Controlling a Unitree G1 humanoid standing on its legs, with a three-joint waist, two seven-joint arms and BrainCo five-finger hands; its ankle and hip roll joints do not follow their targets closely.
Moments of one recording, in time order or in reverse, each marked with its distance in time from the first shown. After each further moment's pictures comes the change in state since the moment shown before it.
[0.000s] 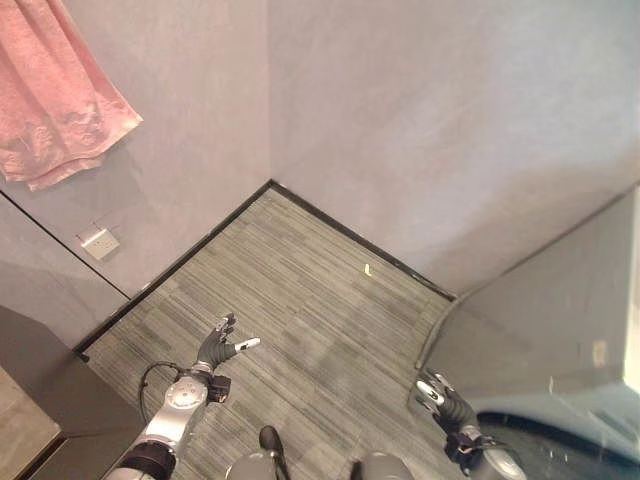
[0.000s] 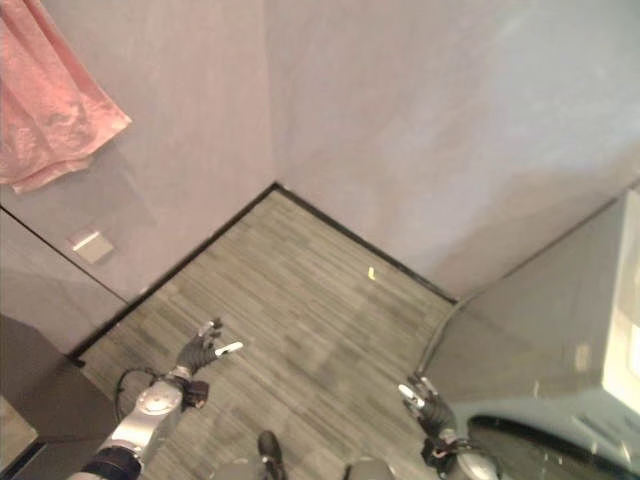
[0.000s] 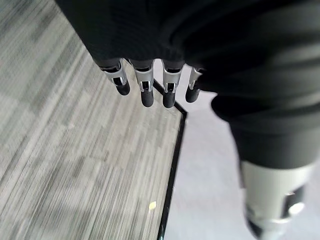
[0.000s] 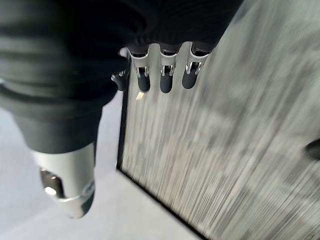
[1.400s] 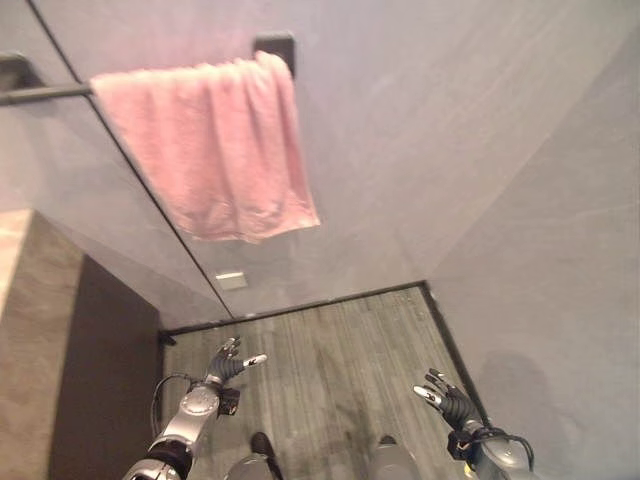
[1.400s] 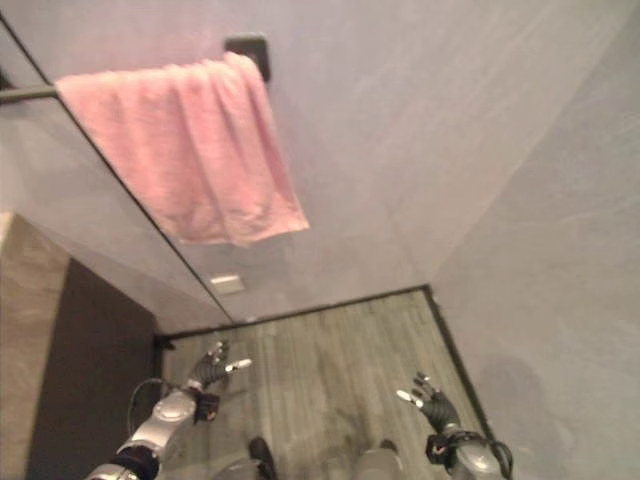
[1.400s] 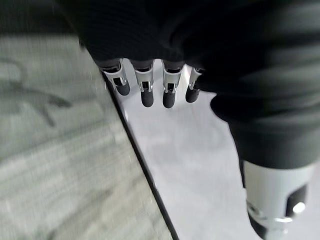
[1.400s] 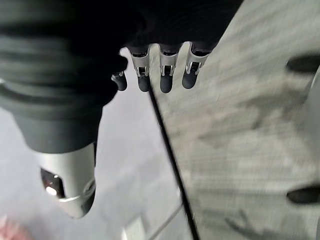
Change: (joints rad) left arm 0.029 -0.008 -0.021 0.184 0.008 -0.017 0.016; right arm -0.046 -0.010 0.041 0.132 -0.205 -0.013 -0.055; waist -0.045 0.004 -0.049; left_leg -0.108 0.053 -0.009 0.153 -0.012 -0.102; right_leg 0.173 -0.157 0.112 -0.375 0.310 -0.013
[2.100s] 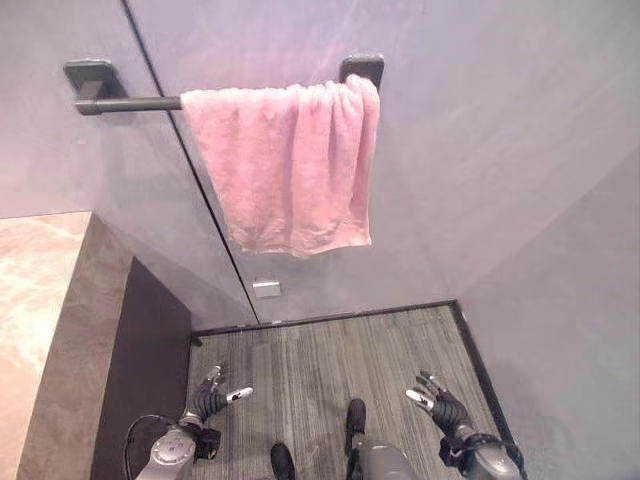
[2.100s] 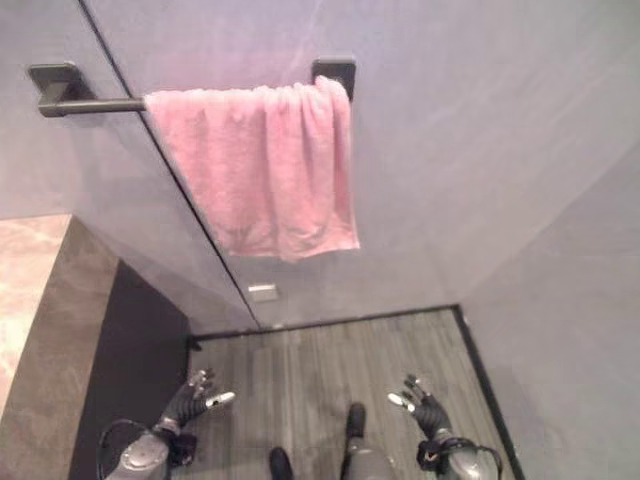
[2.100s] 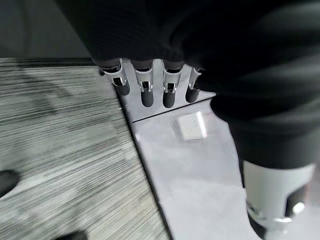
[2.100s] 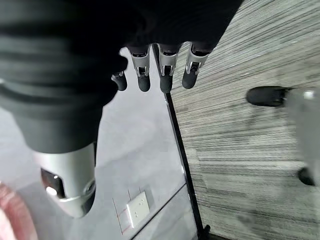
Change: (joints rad) left arm 0.238 0.033 0.059 -0.282 0.019 0.007 -0.052; right arm -0.006 -0.034 -0.004 -0.067 0.011 -0.011 0.001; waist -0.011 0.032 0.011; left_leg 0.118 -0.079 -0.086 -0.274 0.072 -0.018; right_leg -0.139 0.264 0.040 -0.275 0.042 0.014
